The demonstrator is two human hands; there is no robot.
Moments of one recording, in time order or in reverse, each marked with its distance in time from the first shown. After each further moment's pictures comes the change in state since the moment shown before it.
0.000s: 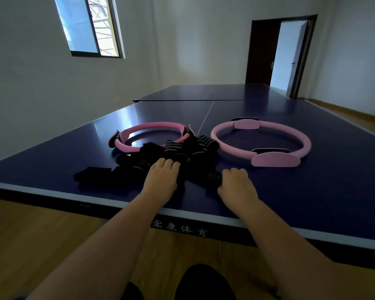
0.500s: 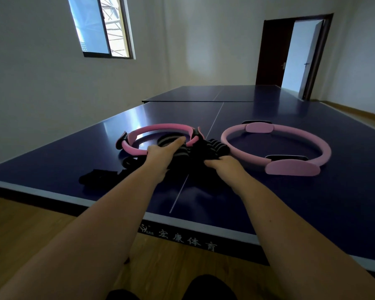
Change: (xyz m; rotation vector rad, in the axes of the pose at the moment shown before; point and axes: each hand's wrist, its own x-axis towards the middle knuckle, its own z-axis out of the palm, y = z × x) left_hand 0.056 -0.018 -0.057 -1.608 -0.011 -0.958; right_hand 0.070 -0.028 -0.009 0.975 -0.259 0.204
